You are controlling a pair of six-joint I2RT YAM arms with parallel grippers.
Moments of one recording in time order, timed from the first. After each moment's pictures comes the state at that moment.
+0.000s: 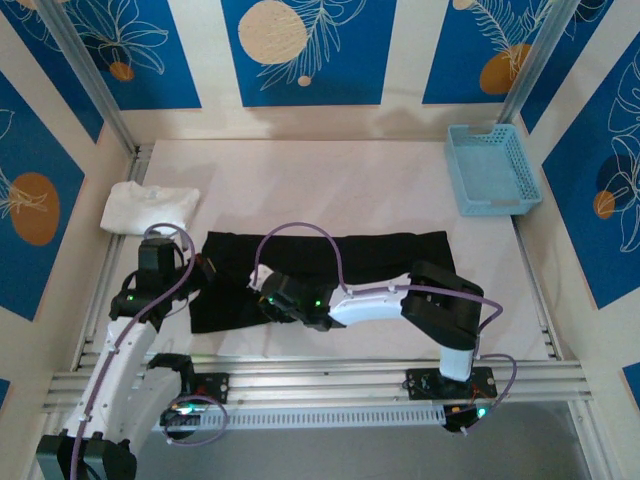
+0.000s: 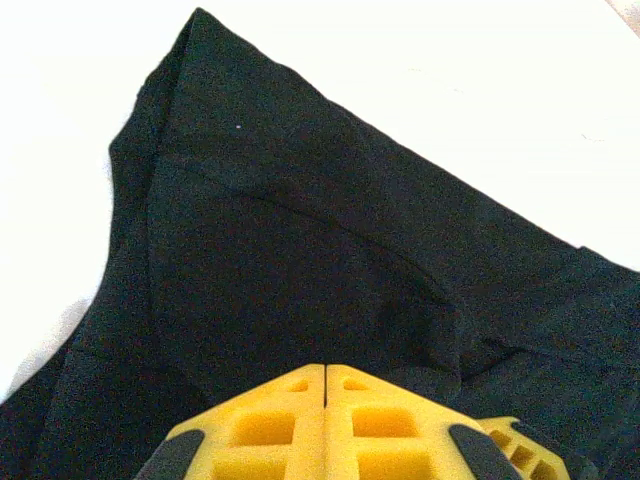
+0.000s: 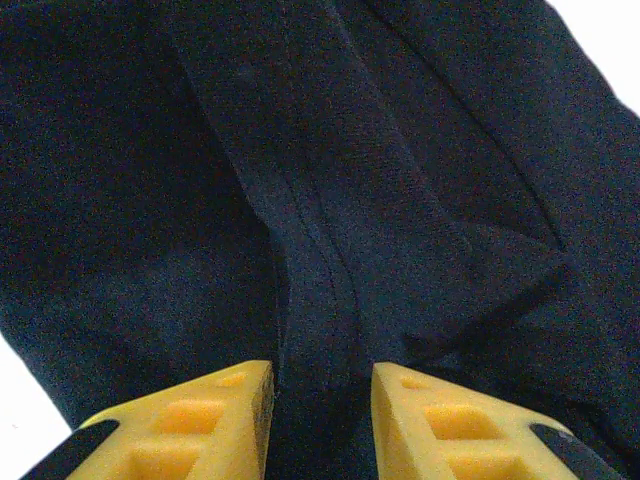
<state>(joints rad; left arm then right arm) -0.07 0.74 0.61 -0.65 0.22 -0.57 1.20 1.84 1.01 0.05 0.26 0.10</state>
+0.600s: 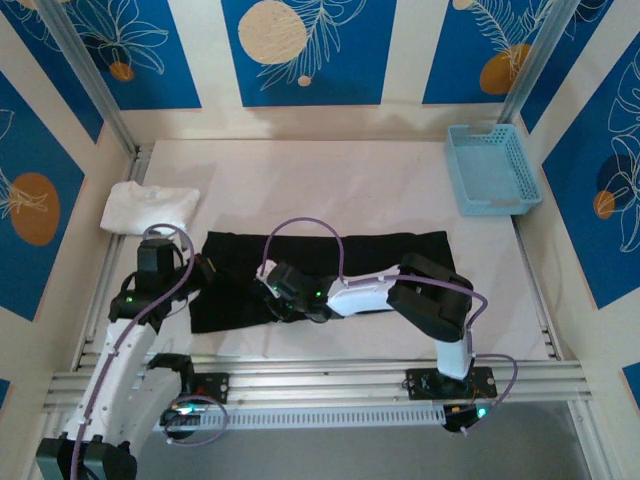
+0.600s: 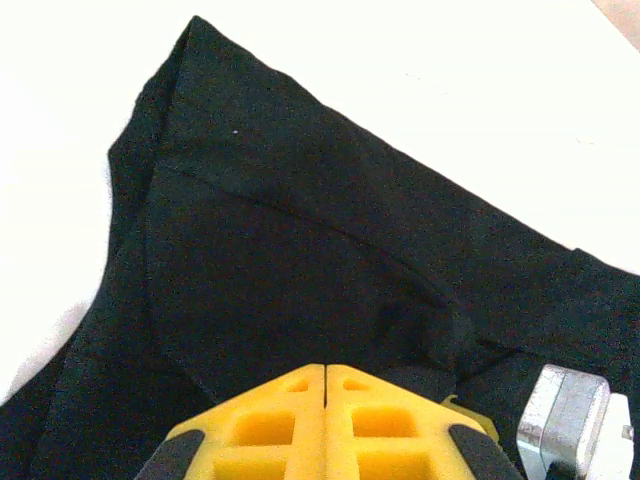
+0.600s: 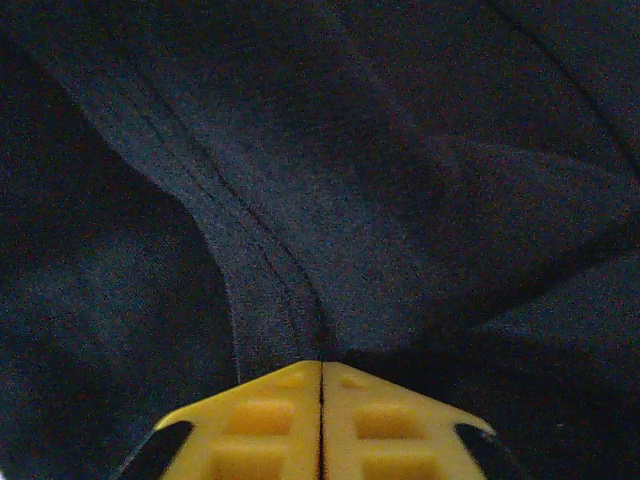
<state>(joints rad) -0.07 0.73 0.61 -0.65 0.22 -0.57 1.13 1.90 1.01 0.07 0.10 0.18</state>
